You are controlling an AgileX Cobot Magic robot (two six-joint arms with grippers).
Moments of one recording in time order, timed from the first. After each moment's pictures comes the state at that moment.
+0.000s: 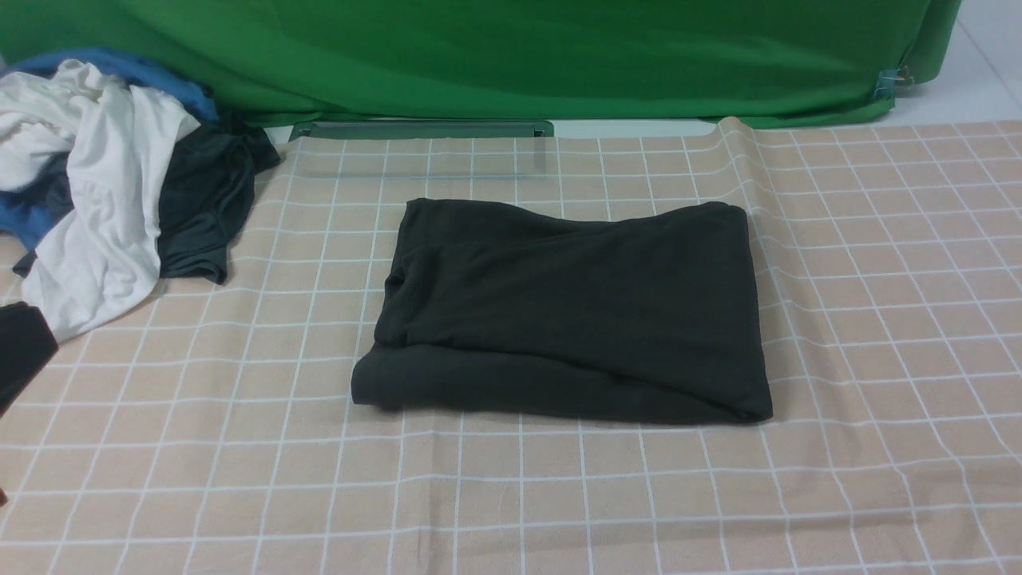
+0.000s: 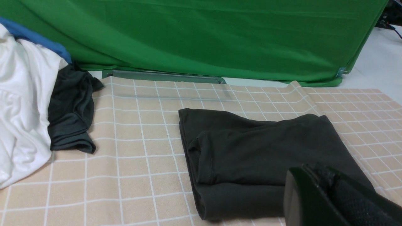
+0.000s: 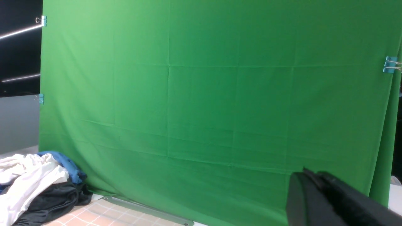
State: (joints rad) right arm 0.33 0.17 -0.54 0.00 0.19 -0.07; left arm -0.23 0.36 -0.61 -0.20 0.60 0.00
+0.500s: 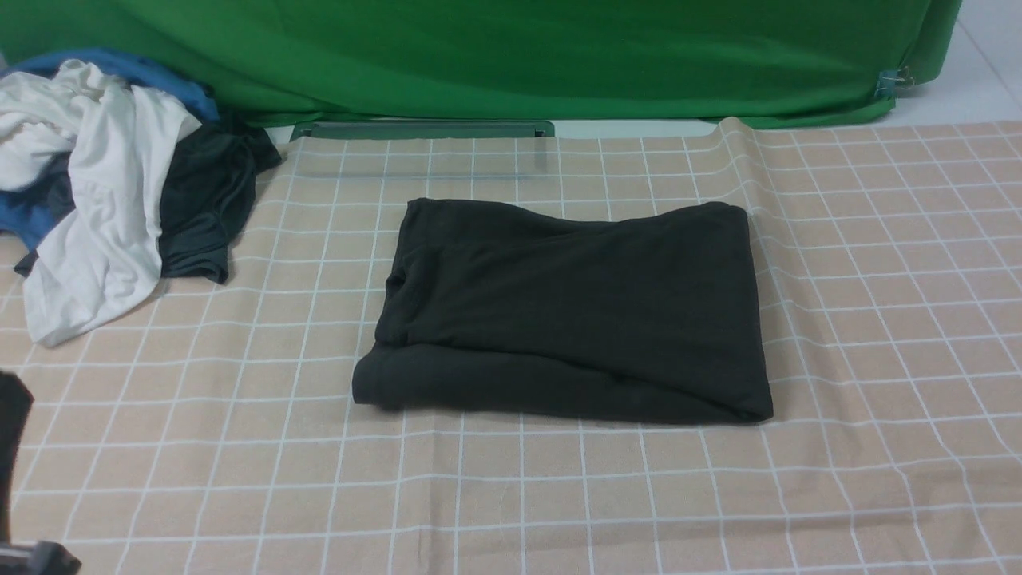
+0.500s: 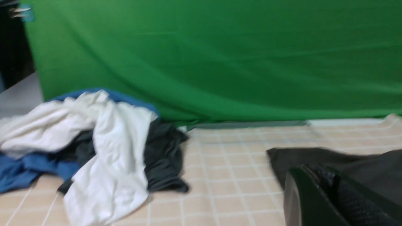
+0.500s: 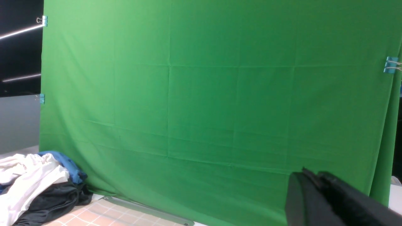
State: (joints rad) right arm 0.33 0.17 -0.54 0.00 0.19 -0.07; left arm -0.07 0.07 -0.08 -0.11 0.10 0.13
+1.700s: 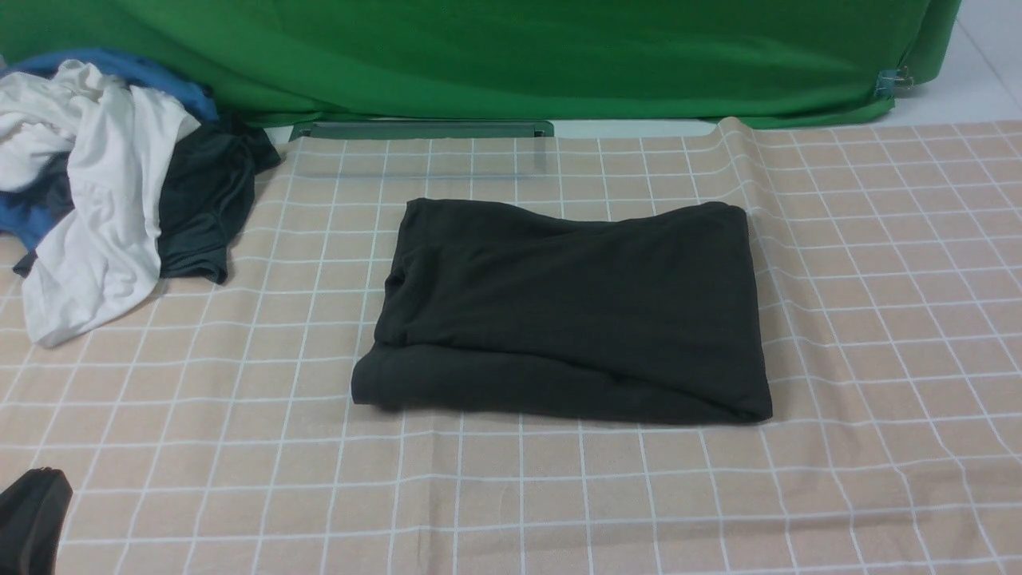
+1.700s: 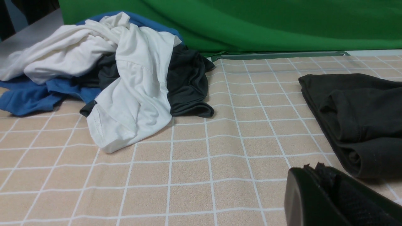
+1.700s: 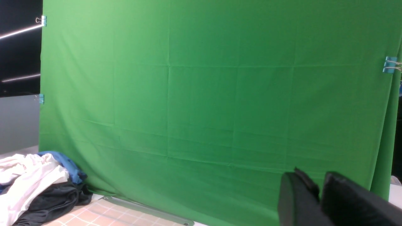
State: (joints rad) right arm 0.33 0.17 -0.54 0.00 0.19 -0.07; left arm -0.01 0.00 0.01 -0.08 0.24 0.14
